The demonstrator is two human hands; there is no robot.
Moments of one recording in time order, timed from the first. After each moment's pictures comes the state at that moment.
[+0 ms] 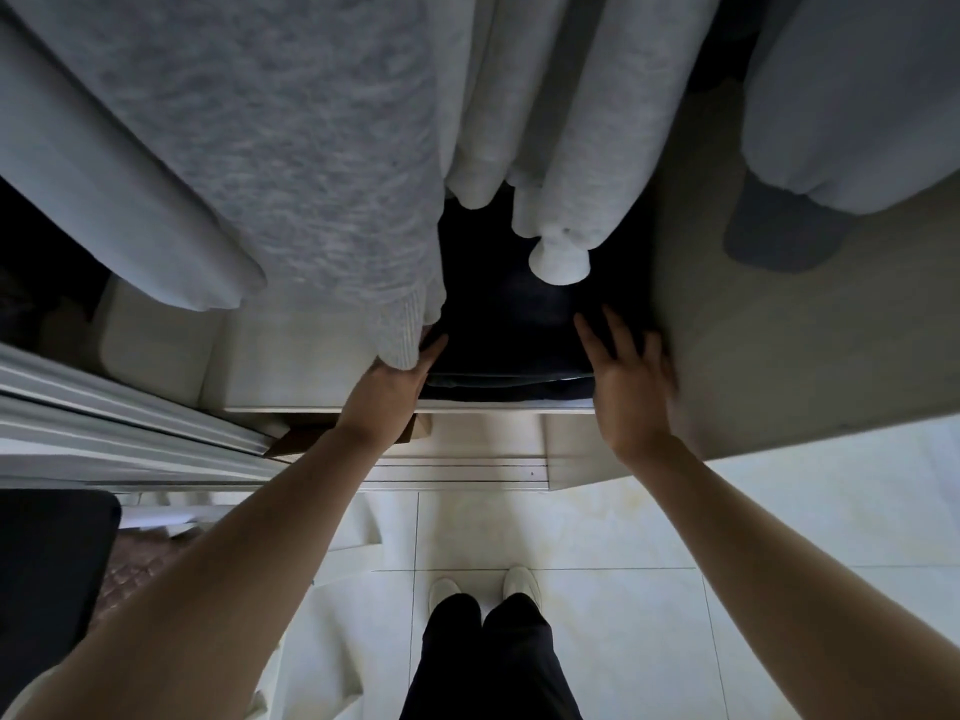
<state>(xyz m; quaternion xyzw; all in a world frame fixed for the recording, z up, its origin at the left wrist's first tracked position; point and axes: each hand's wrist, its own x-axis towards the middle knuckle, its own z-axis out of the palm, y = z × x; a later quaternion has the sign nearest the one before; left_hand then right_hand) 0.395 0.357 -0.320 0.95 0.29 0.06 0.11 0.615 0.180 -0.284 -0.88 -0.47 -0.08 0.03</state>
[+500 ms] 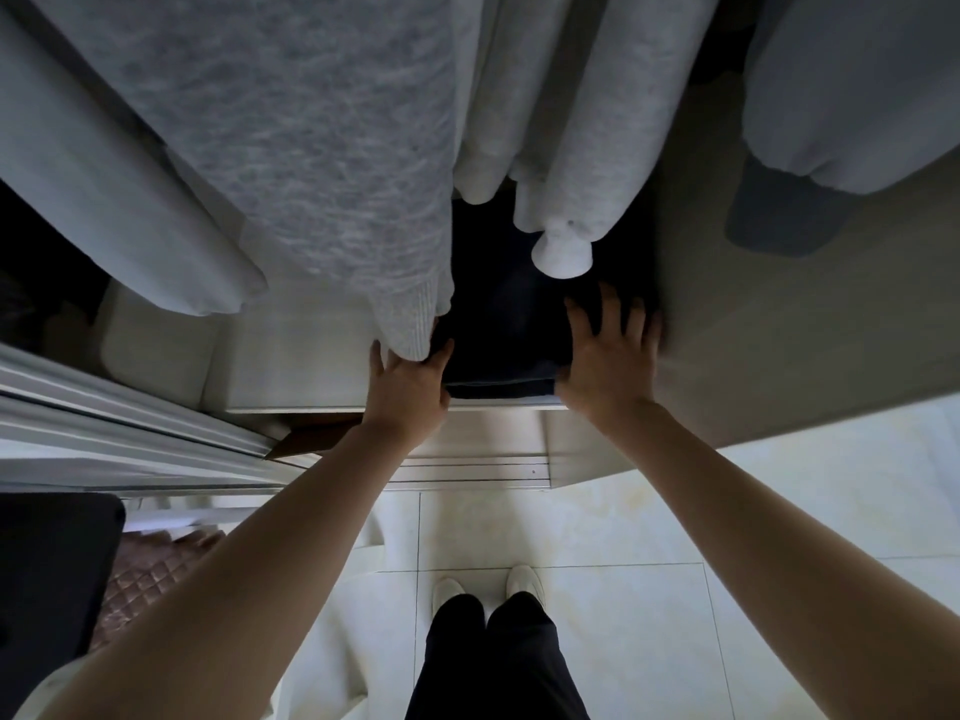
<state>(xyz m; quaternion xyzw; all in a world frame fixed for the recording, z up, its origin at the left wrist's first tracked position) 0.419 0.341 -0.313 0.93 0.36 -0.04 0.09 0.605 0.211 -0.265 -0.90 -0.44 0.03 -0.03</state>
